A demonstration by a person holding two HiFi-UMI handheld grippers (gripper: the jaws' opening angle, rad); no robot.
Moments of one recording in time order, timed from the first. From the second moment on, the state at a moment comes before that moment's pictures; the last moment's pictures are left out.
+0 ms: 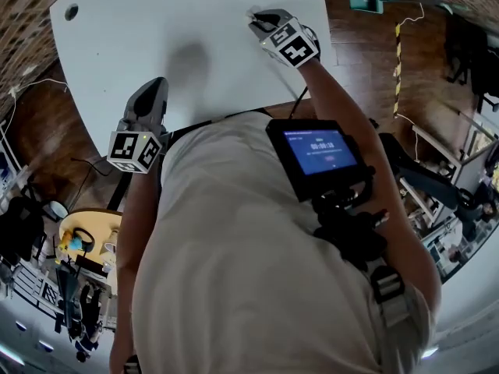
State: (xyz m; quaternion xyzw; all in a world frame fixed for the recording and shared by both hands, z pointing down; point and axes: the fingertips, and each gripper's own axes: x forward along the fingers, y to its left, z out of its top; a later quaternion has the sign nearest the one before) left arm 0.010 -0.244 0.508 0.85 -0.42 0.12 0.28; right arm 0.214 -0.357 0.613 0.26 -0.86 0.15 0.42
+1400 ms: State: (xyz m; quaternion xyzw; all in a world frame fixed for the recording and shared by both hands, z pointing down) left arm 0.032 -0.247 0.497 0.84 -0.46 0.13 0.27; right arm 0.197 -0.376 0.621 0.20 -0.87 0.04 0.45
